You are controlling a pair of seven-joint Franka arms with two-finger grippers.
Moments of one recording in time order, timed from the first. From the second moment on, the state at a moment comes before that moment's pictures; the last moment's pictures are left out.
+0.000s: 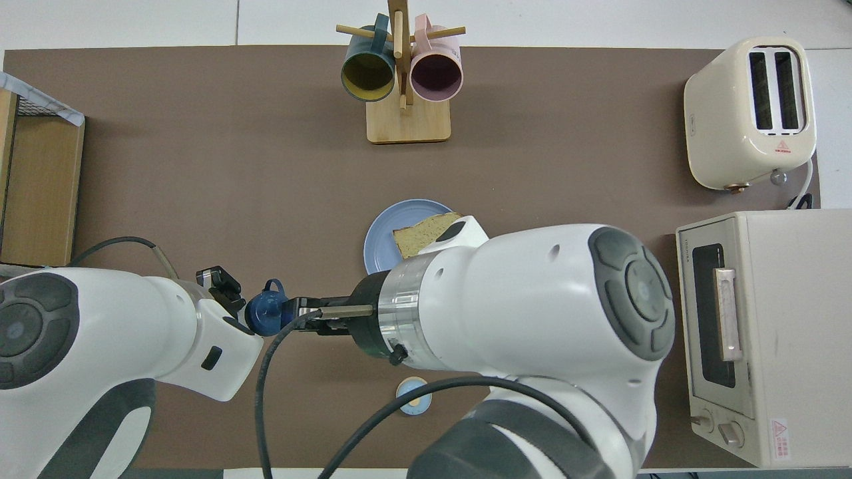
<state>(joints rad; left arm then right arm) -0.60 -0.36 0.11 -2.21 -0.01 1.83 0.88 0.74 0.00 -0.02 -1.75 0.66 2.13 0.51</state>
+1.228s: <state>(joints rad) -0.60 -0.36 0.11 -2.21 -0.02 1.83 0.88 0.80 0.07 -0.01 -1.75 0.58 2.31 0.55</state>
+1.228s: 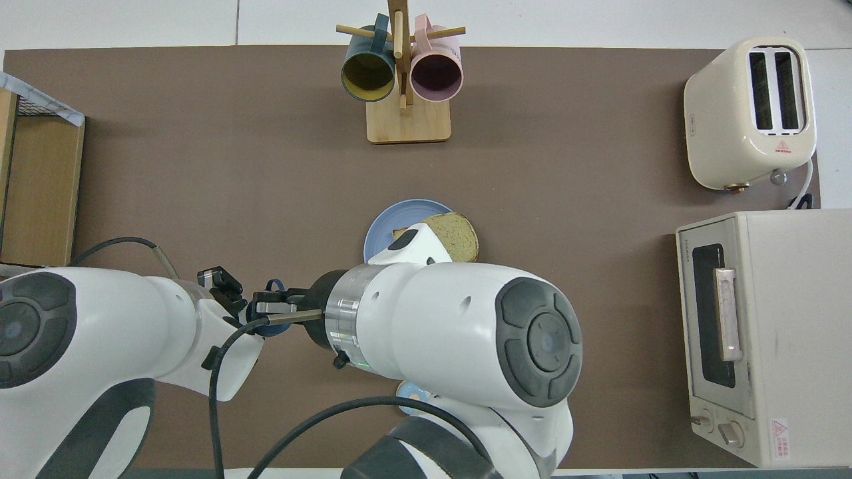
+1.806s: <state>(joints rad) -0.59 -0.36 0.11 -2.21 -0.02 1.83 0.88 0.79 0.07 -0.02 -1.75 0.58 2.31 0.56</state>
